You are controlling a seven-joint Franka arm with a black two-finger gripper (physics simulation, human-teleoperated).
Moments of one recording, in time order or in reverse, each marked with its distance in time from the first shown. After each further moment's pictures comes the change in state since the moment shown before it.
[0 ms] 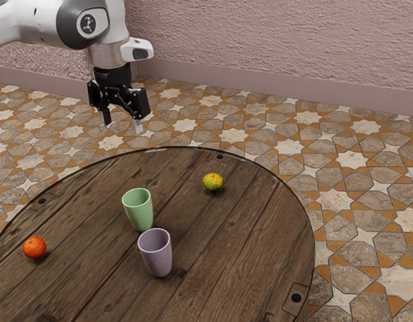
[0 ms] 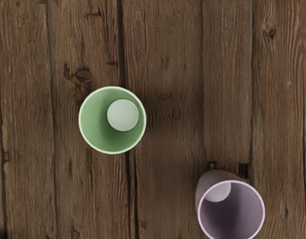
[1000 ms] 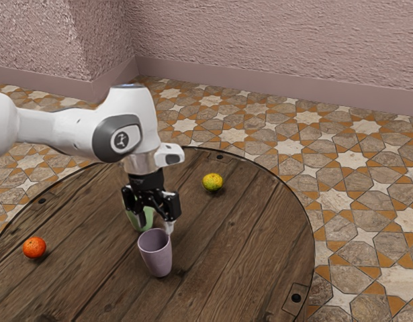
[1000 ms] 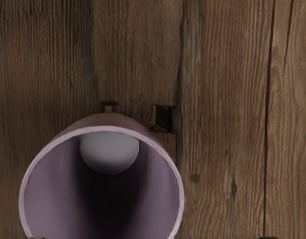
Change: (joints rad) arm 0.107 -0.054 -0.259 -0.582 -0.171 0.440 -0.096
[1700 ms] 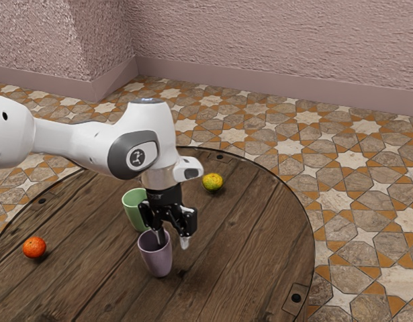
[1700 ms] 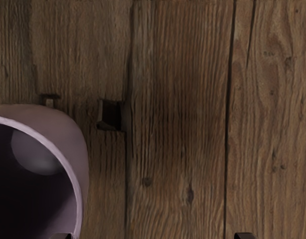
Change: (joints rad) arm -0.069 0.032 -0.020 -0.019 -0.015 0.070 -0.105
